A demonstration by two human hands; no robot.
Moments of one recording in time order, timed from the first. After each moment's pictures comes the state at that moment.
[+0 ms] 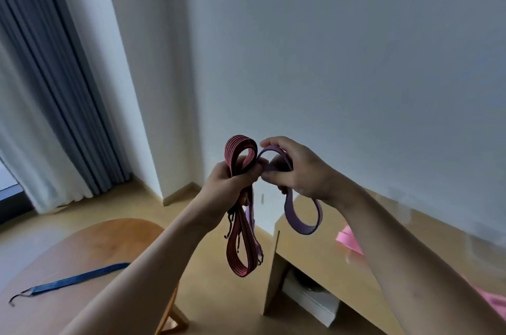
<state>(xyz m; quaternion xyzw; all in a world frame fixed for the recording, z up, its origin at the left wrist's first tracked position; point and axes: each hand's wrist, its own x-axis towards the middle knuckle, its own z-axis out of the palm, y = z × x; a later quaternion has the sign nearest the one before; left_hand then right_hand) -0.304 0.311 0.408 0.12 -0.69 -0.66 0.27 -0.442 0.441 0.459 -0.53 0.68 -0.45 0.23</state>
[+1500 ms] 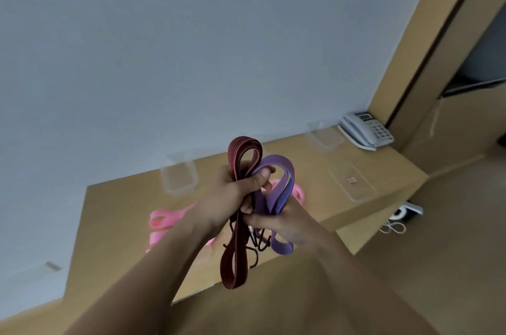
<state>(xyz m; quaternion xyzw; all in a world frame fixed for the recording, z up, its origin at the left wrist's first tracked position) -0.581 0.609 0.375 -0.19 -0.69 -0.69 -0.15 -0.538 0.759 0.333 -0.09 0.75 -0.65 0.05</state>
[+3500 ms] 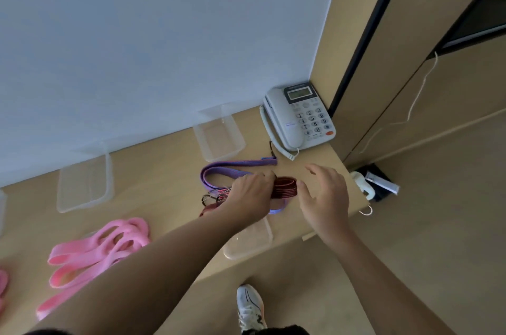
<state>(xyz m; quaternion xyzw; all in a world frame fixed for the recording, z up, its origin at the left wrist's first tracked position) -0.774 1.138 0.191 -0.29 -0.94 -0.06 -0.16 -0.693 1.290 0.183 0.17 0.90 -0.33 -0.21</state>
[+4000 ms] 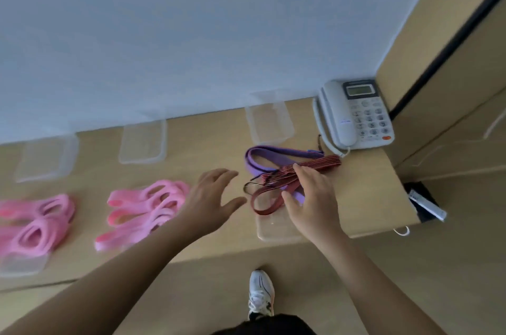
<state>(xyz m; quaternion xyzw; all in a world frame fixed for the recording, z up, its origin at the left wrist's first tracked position) -0.718 0.972 0.203 -0.11 -0.96 -0.24 -0.09 -0.701 1.211 0.174 0.00 0.94 -0.33 -0.07</state>
